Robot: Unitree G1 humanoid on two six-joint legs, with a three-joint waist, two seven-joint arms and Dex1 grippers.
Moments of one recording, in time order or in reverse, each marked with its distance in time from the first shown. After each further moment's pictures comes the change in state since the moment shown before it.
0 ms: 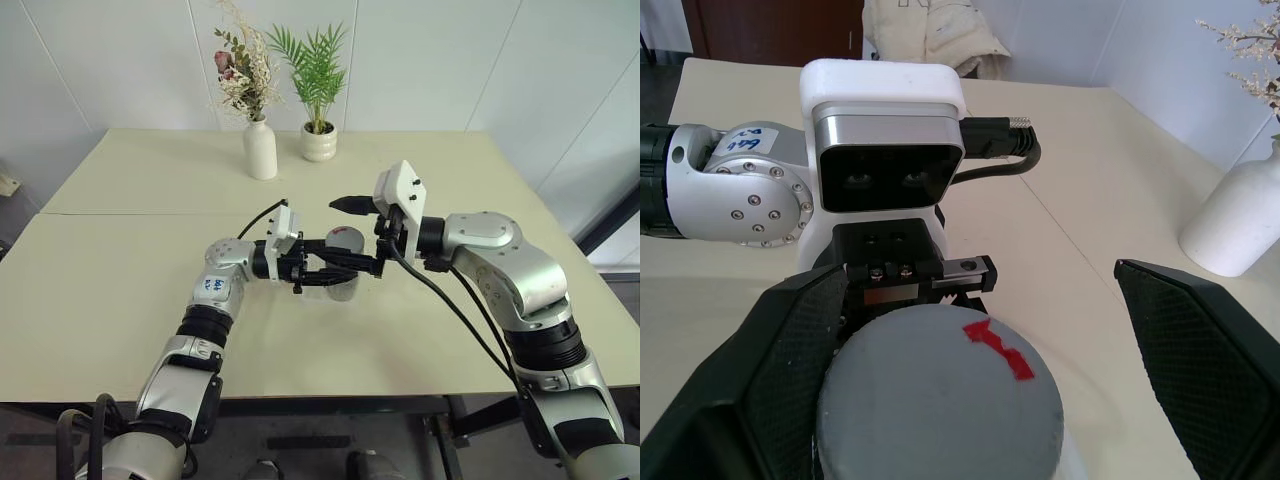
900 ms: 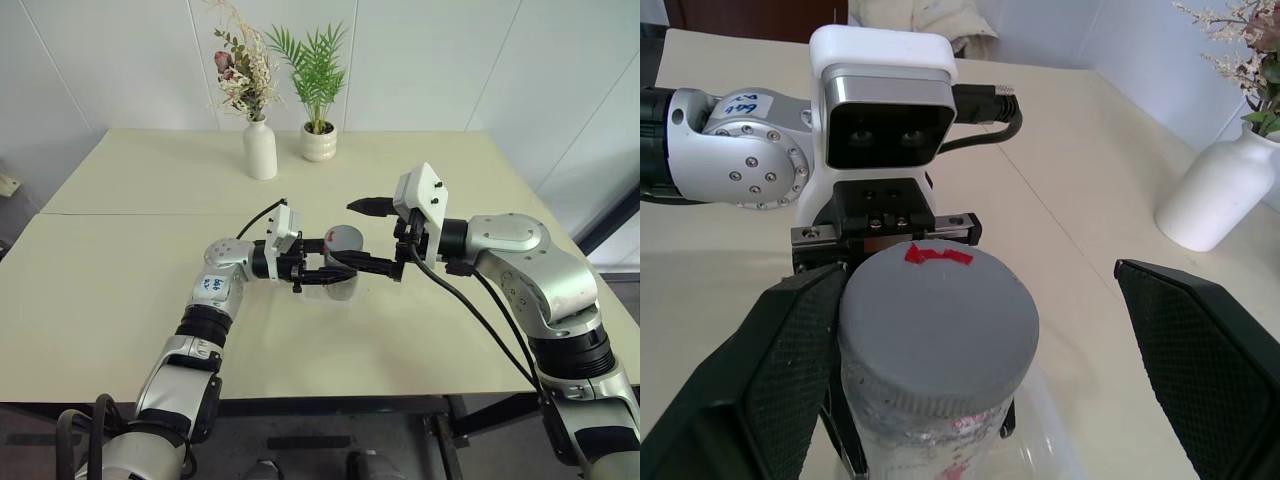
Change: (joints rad) left arm 0.000 0.003 0.000 0.000 0.001 0.011 0.012; right arm 0.048 -0.087 -0.037 -0.070 0.026 0.021 0.001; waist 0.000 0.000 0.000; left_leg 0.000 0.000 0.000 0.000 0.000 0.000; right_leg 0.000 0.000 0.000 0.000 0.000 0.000
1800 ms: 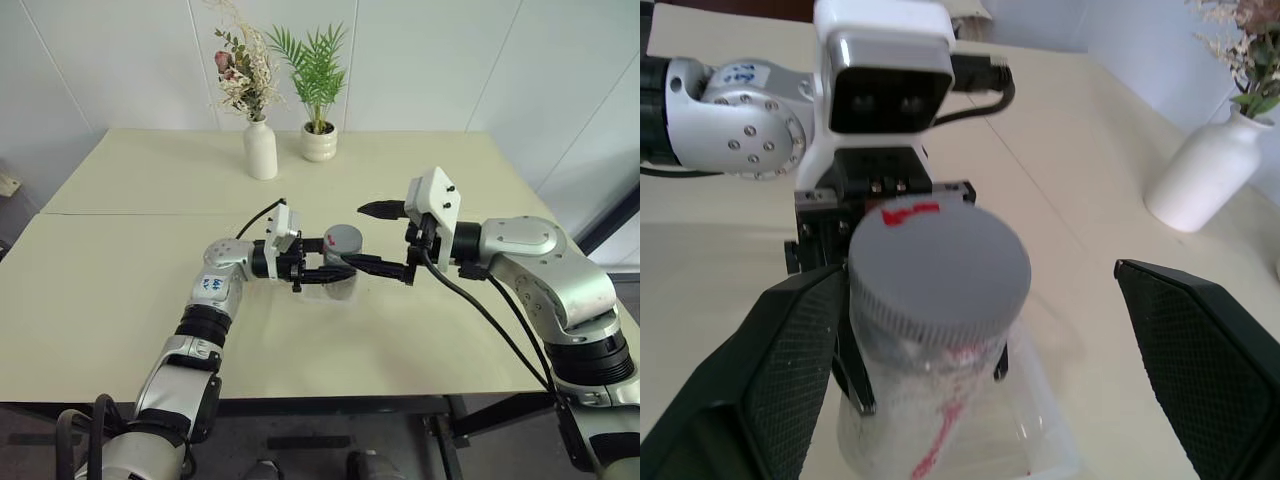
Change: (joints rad) left arm -0.002 0.006 0.006 -0.001 0.001 0.007 0.005; right arm 0.038 -0.069 -0.018 -0.016 0.019 0.001 -0.002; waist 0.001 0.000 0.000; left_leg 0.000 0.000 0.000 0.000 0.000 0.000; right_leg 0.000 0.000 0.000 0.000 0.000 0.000
